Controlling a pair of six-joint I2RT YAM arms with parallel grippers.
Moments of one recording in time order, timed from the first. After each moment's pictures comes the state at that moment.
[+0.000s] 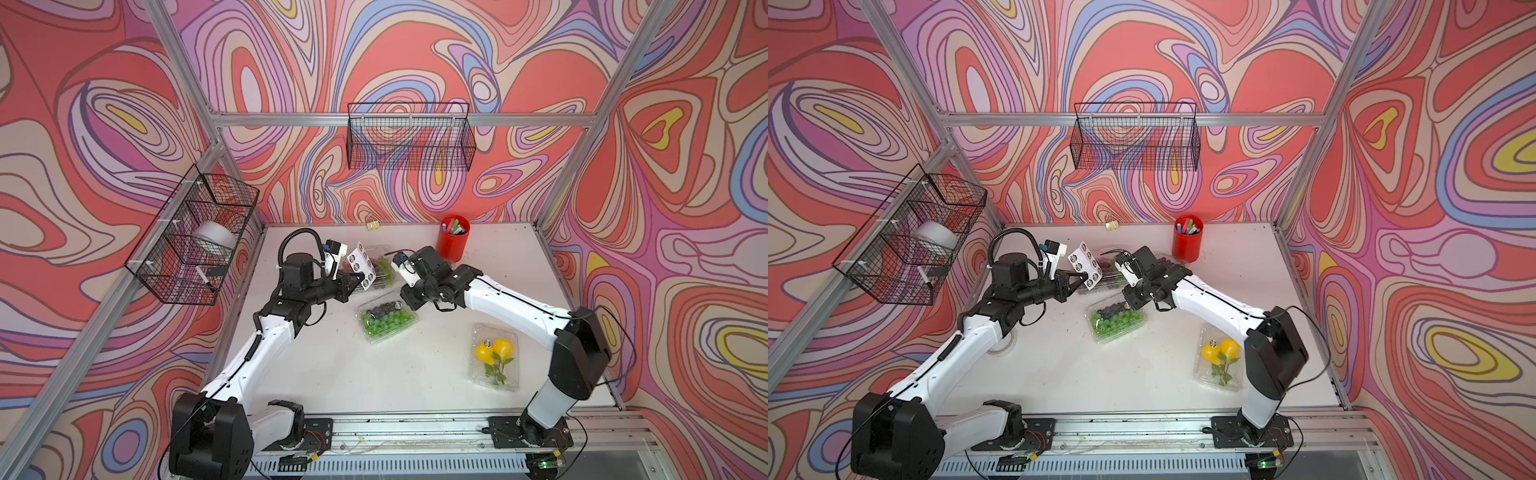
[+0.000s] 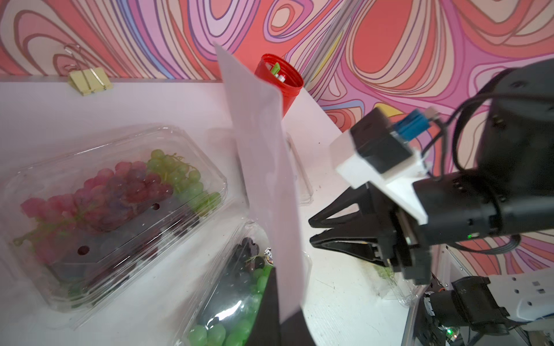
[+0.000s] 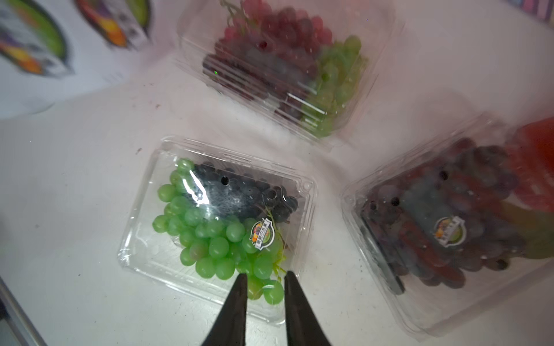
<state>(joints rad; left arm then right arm) -0.18 1.18 0.82 -0.05 0.73 -0.24 0.73 1.63 1.37 -0.57 -0.06 0.00</state>
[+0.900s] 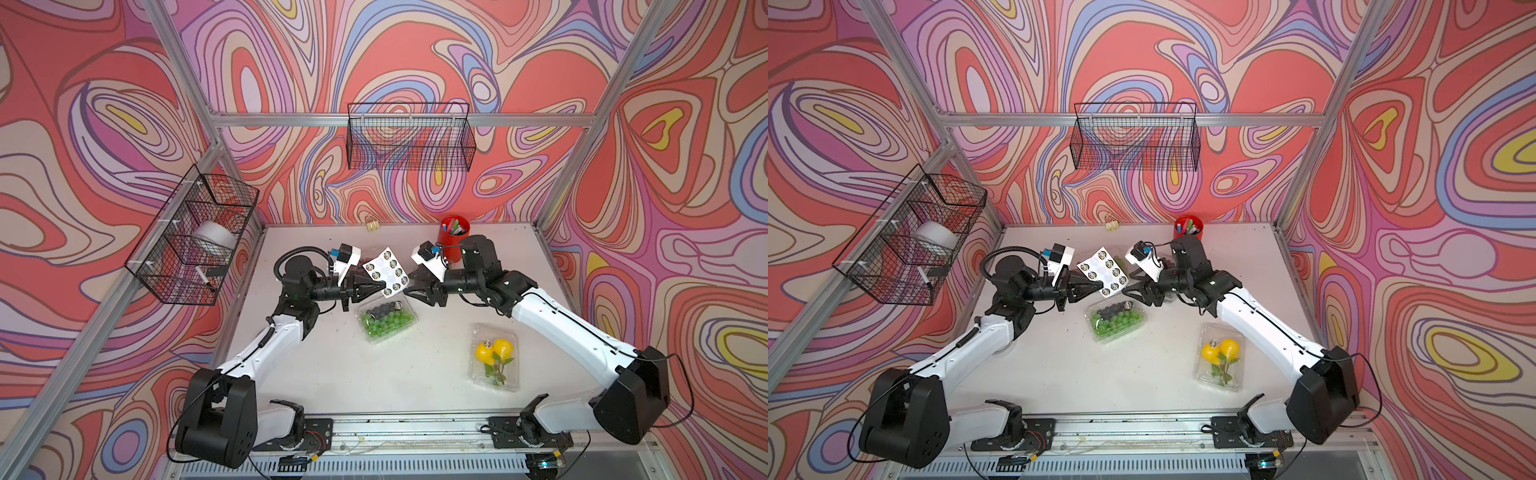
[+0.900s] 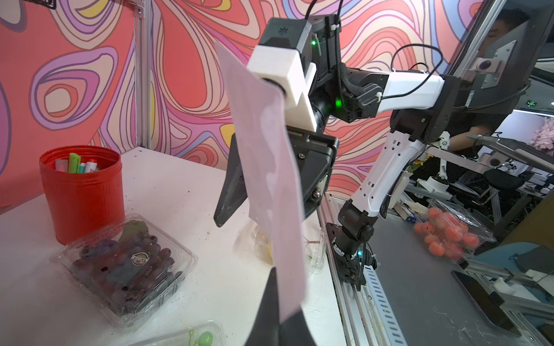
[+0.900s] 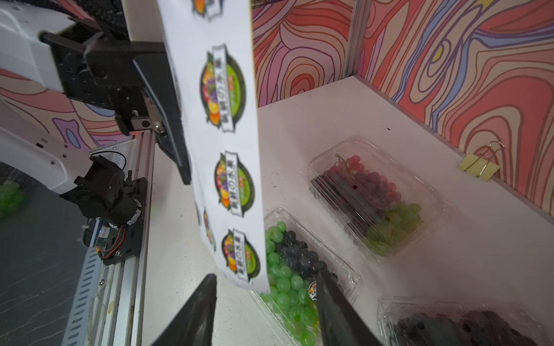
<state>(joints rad) -0.22 1.29 0.74 0.66 1.31 -0.38 0.56 1.39 1.21 -0.35 -0.70 -0.28</state>
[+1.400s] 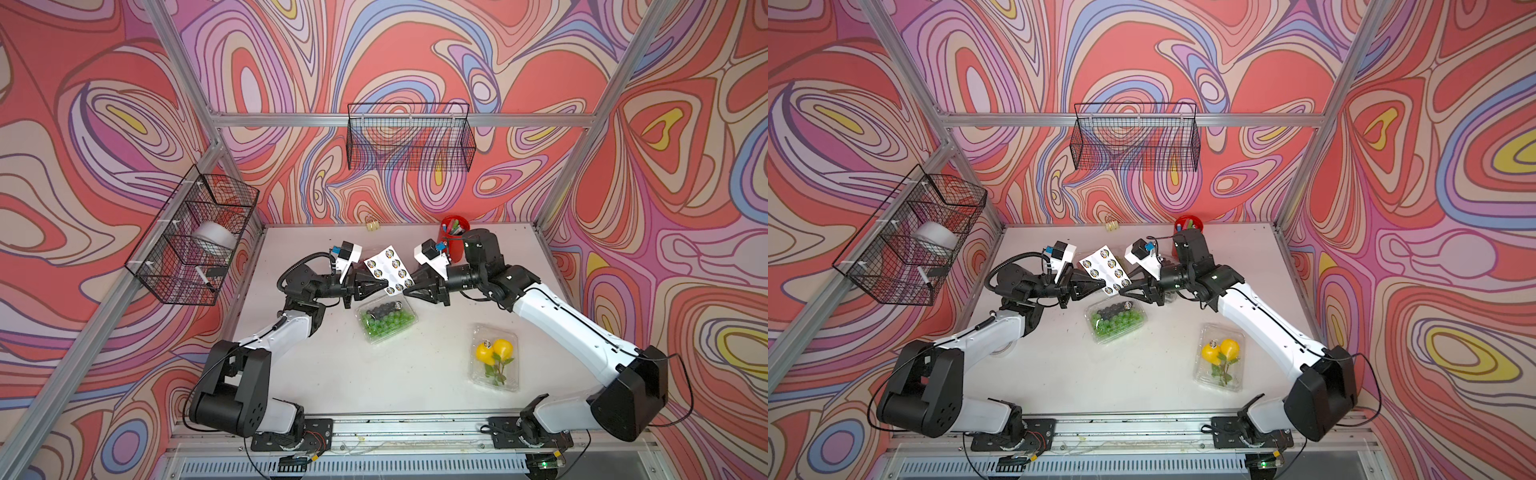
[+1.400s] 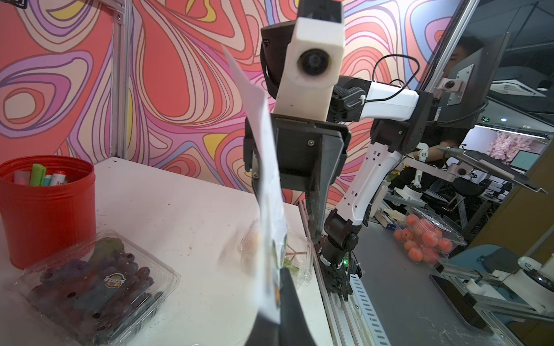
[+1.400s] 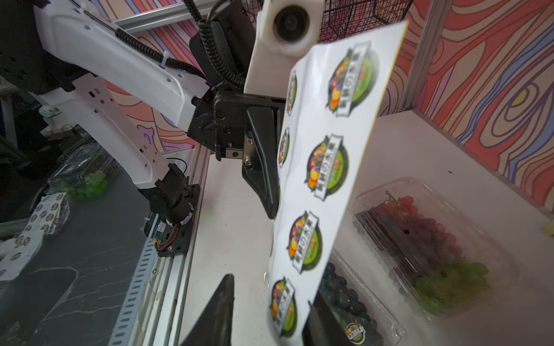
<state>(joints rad) -0.24 1.42 0.71 1.13 1.34 -0.70 0.54 1.42 1.27 -0.37 -0.93 -0.31</state>
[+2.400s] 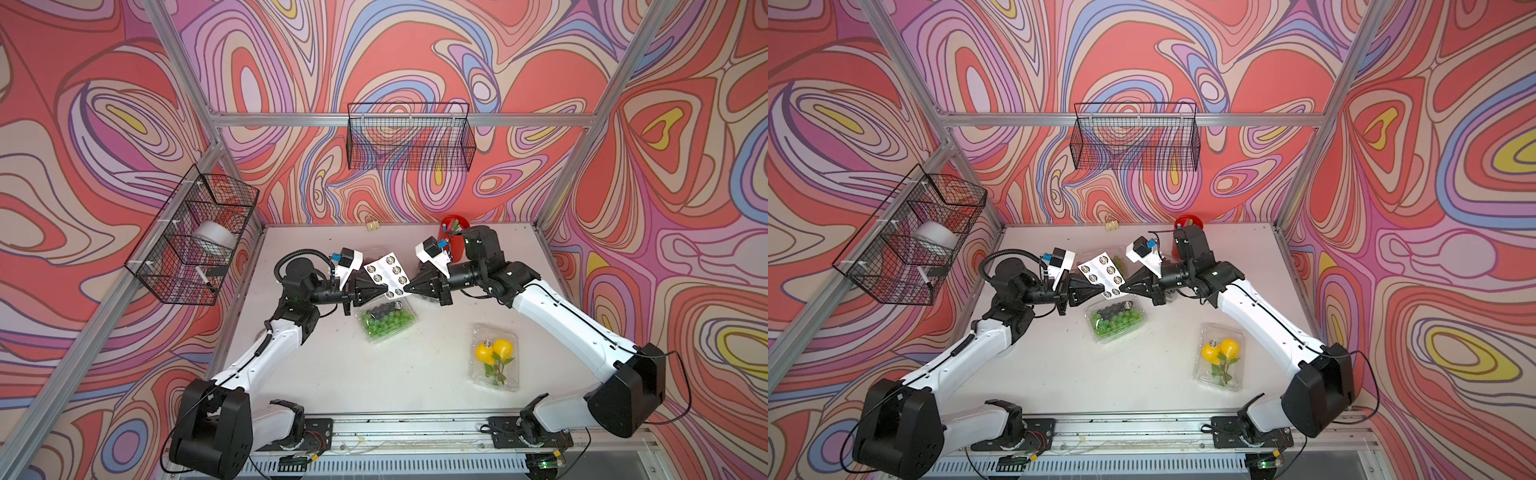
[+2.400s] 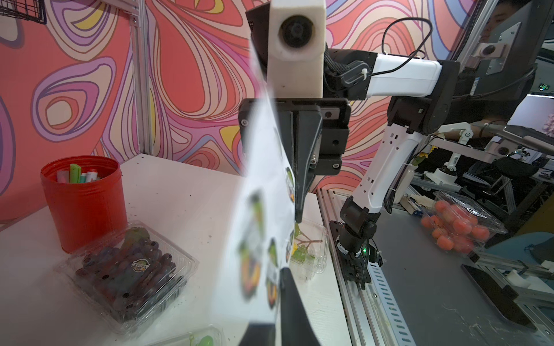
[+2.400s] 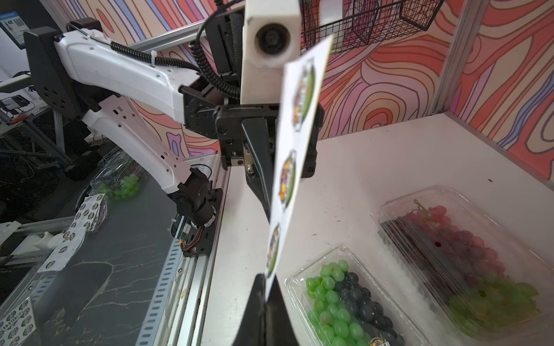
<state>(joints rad) -0.25 1.22 0.73 0.52 1.26 -0.25 0.52 1.43 1.30 -0.40 -1.03 -0.29</state>
